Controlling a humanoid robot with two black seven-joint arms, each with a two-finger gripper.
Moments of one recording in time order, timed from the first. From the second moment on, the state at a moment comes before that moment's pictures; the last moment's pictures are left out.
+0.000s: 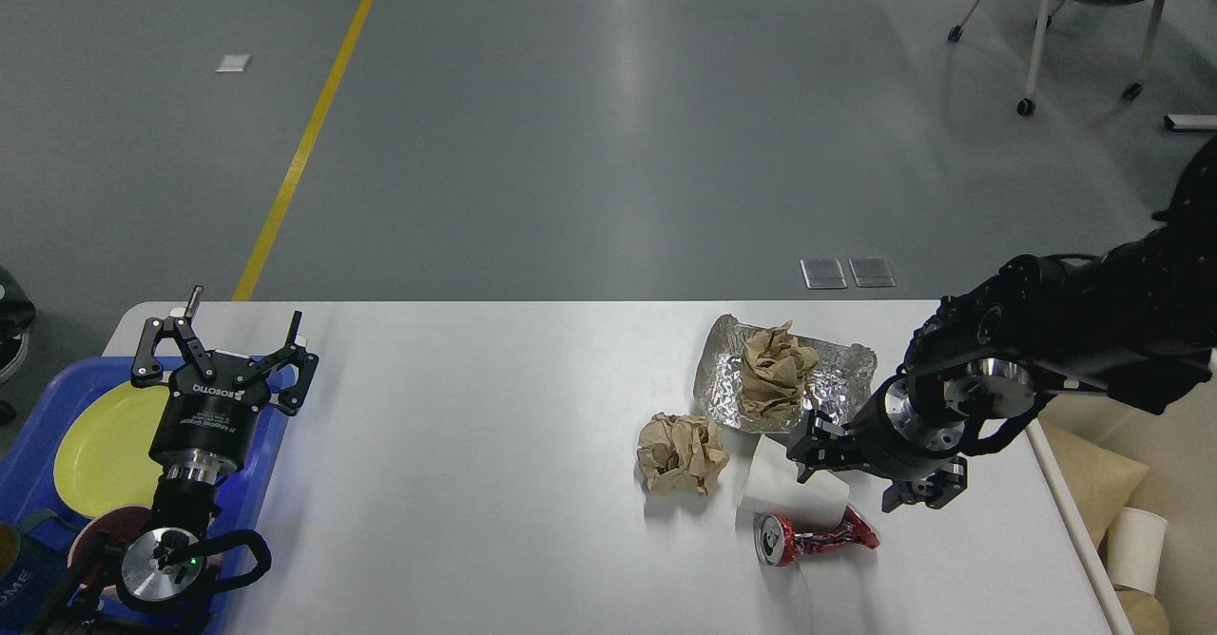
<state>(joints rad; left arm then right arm) -0.20 0.11 -1.56 -0.84 0.18 -0.62 -0.14 1.66 -0.14 -1.26 1.36 0.27 0.31 -0.07</state>
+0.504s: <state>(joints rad) -0.20 0.11 -1.56 -0.84 0.18 -0.62 -0.14 1.41 -0.13 -1.17 1.25 0.51 0.13 -0.07</state>
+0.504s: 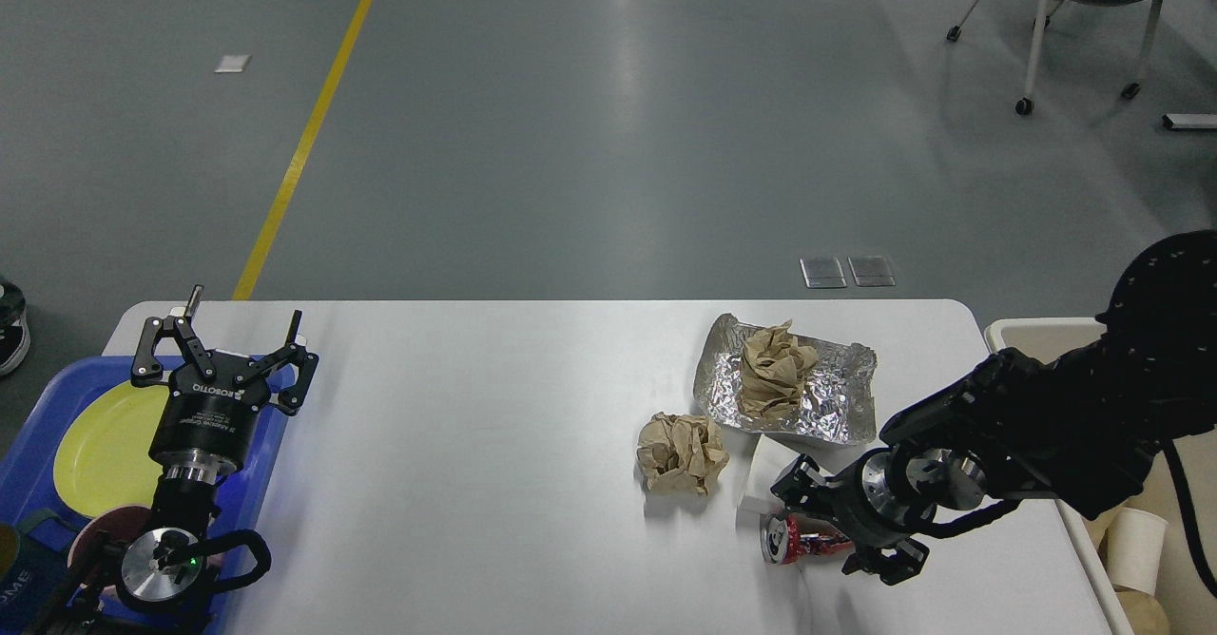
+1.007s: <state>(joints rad) -0.20 0.11 -1.56 -0.84 0.18 -0.62 -0.14 1.38 -0.13 -1.17 1.23 0.58 0.11 -0.07</state>
